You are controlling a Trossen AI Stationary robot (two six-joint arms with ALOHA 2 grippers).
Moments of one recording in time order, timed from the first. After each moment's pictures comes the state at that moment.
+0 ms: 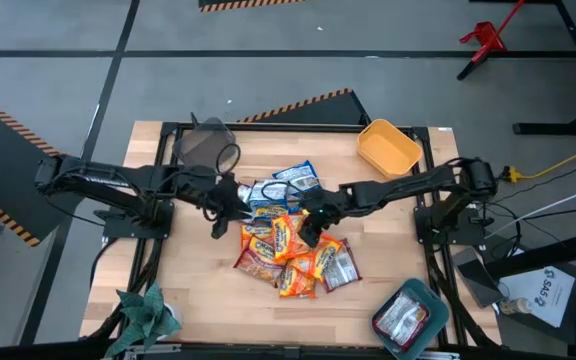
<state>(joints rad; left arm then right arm) -0.02 1.00 0.74 -0.26 0.10 -0.24 0.06 1.70 1.10 -0.29 -0.11 0.65</state>
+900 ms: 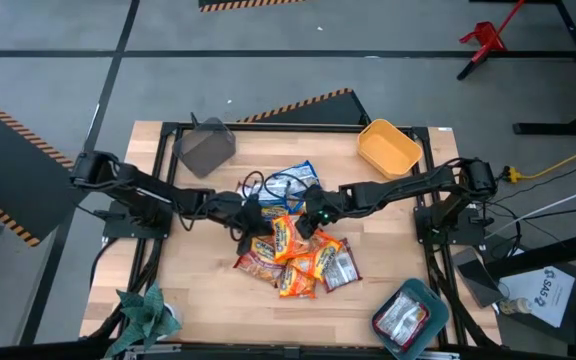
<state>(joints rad) -0.08 1.44 0.53 0.44 0.08 -0.25 0.06 1.70 1.10 -0.33 0.08 0.86</state>
